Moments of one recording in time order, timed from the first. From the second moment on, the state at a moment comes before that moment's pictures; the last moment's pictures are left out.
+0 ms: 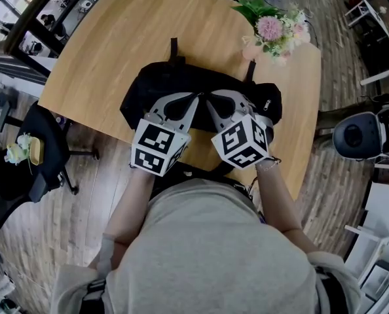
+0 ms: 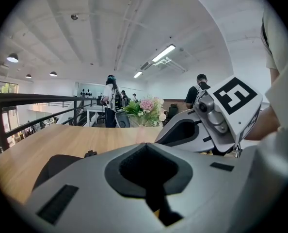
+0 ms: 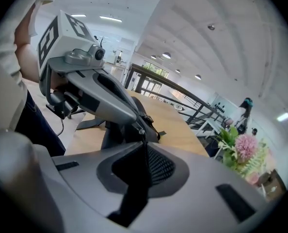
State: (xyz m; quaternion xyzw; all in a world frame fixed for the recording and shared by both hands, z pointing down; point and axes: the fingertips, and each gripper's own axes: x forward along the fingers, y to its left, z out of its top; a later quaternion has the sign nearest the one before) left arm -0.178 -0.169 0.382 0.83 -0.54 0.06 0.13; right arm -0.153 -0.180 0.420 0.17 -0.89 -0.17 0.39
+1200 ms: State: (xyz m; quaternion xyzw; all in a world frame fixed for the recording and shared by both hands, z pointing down) left arm -0.267 -0.142 0.399 0.76 -0.63 0.04 0.16; right arm -0.145 -0.184 0.421 0.21 -0.90 -0.11 0.37
